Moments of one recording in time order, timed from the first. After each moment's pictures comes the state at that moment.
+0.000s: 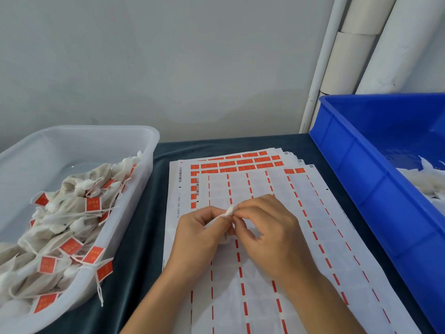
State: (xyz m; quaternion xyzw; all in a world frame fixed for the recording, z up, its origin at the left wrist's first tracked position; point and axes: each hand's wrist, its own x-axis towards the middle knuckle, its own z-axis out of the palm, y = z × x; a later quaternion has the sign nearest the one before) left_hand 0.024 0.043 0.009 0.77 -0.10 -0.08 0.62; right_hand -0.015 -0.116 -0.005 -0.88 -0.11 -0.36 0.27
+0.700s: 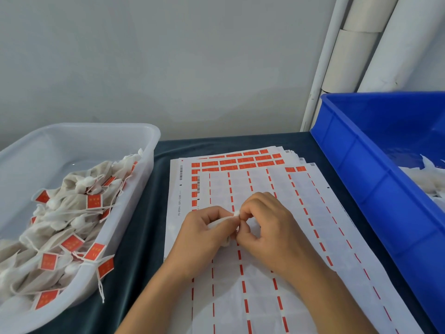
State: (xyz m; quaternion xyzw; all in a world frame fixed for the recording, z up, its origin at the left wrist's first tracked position) left_hand 0.027 0.049 0.012 0.79 -0.16 -0.13 0.58; right_hand -0.015 -0.118 0.002 -0.91 -0.10 -0.23 0.32
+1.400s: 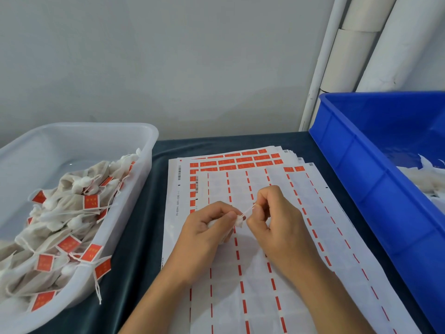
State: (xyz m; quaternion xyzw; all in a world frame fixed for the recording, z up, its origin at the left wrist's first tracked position) left_hand 0.021 0.044 0.014 0.75 -0.18 -0.12 0.63; right_hand -0.015 -0.125 -0.002 -0.88 -0.01 -0.26 0.39
